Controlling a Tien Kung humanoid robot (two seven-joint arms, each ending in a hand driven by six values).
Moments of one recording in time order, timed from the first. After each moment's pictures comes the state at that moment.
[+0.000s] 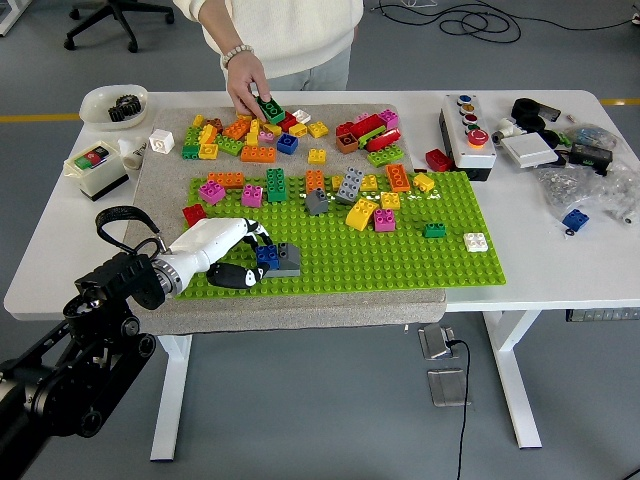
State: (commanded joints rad) left arm -0.40 0.12 -1.16 -1.20 2.27 -0.19 -0.03; right arm 0.12 -0.09 1.62 0.18 -2.00 0.06 -0.10
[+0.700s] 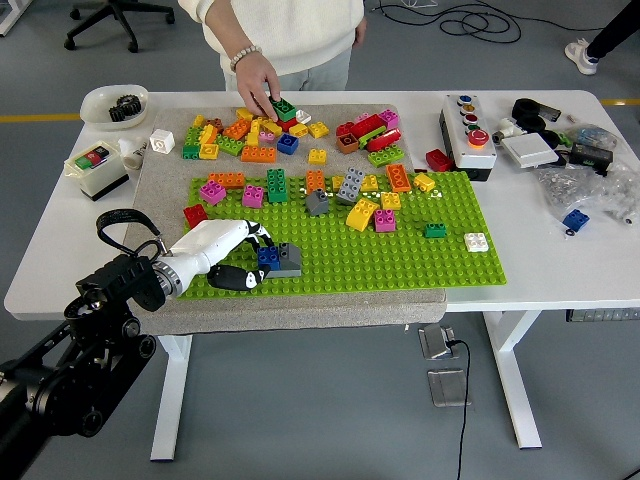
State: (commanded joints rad) left arm -0.41 0.12 -1.16 -1.17 2.27 -0.18 -0.05; right arm 0.12 -0.09 1.62 0.18 -2.00 0.06 -0.10
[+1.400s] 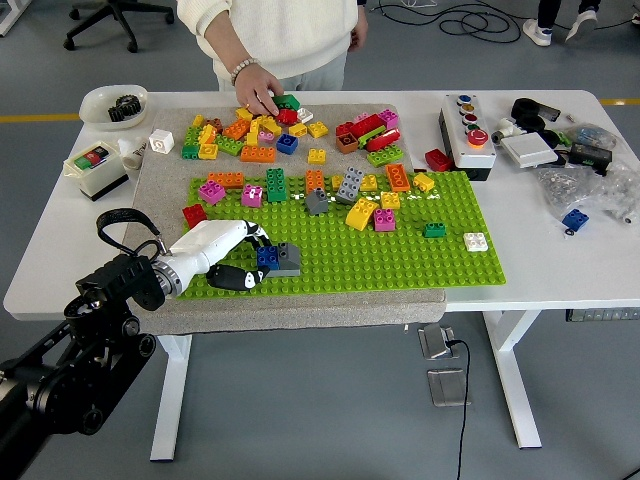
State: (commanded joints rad) left arm -0.41 0.12 -1.16 -1.16 2.27 -0.16 -0.06; right arm 0.12 -0.09 1.62 0.18 -2.00 0.06 -0.10
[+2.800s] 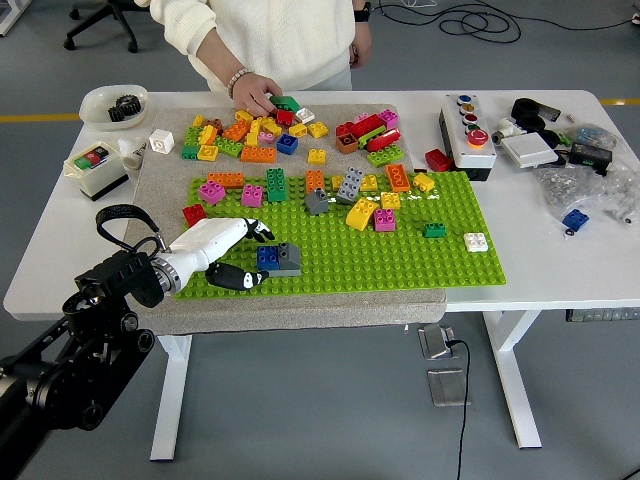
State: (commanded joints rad) left arm -0.43 0.12 -1.17 -1.15 2.27 -0.18 -0.08; right arm 0.12 -0.09 1.63 0.18 -2.00 0.06 -0.10
